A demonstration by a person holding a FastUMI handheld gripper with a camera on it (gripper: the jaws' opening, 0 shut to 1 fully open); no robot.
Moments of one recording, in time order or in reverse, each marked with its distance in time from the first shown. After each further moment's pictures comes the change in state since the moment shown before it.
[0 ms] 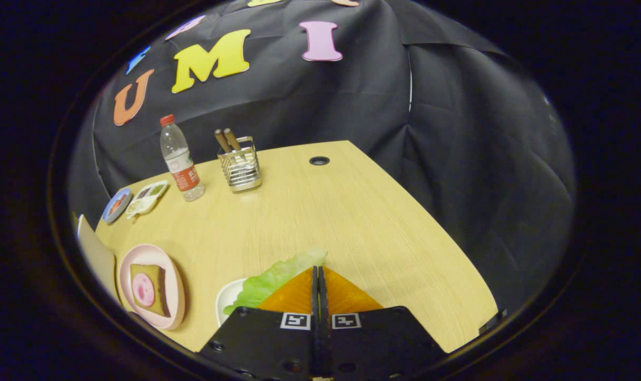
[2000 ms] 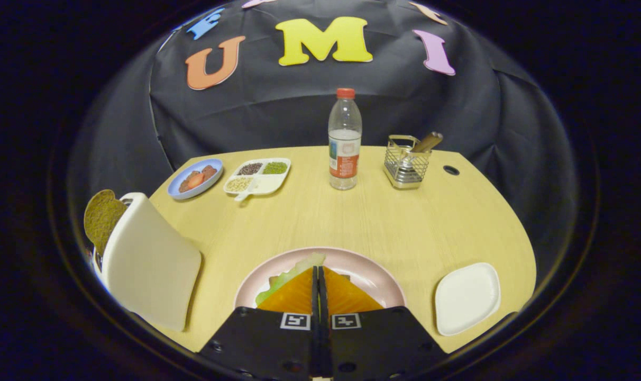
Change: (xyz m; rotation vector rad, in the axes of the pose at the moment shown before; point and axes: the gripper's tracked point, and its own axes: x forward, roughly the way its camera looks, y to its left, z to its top) arm -0.019 0.270 -0.038 -0.186 0.085 0.223
